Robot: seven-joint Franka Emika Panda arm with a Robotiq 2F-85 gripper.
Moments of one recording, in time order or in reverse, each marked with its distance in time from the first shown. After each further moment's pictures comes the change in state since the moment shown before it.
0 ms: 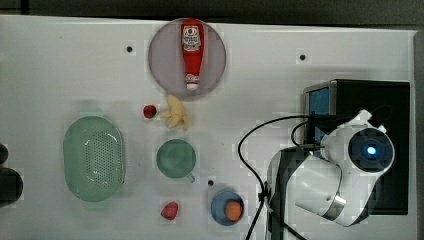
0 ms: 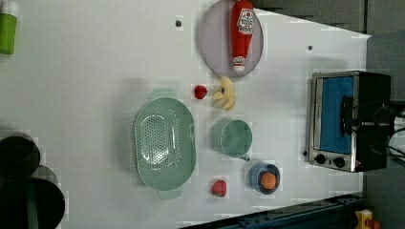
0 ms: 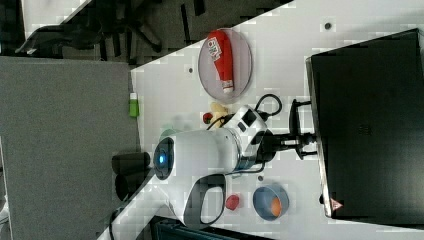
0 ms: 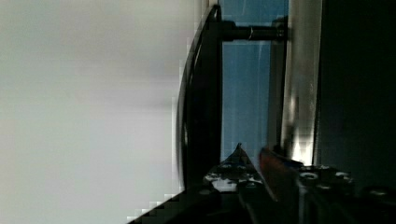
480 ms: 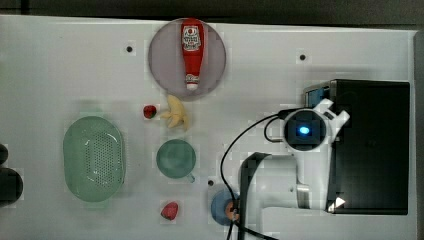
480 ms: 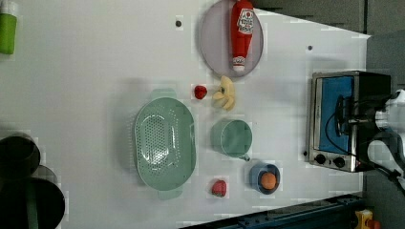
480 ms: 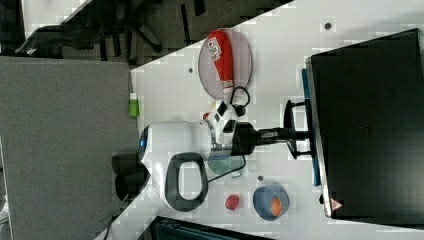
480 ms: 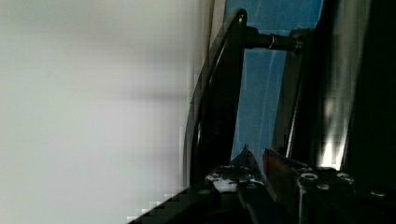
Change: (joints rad) arm 0.046 0.006 0.084 -0.018 -0.313 -0.038 0.297
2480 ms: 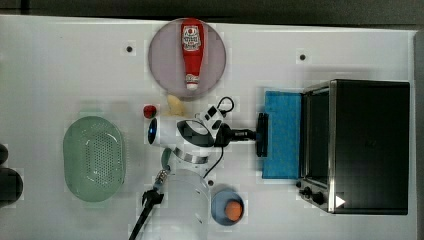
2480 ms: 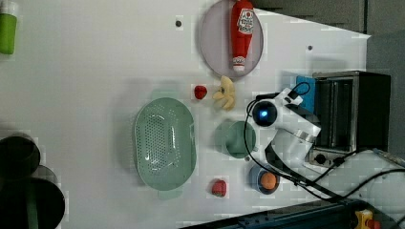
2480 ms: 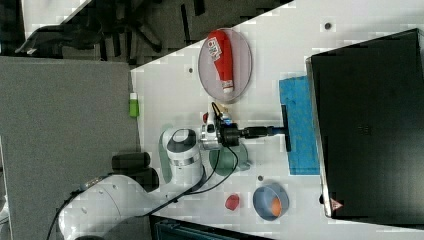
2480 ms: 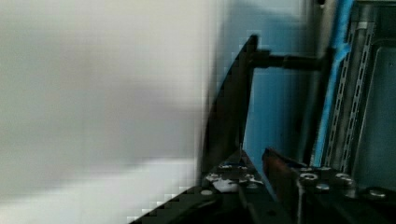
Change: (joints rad) arm 0.298 0.482 0.208 0.121 -0.551 -0.243 1.058
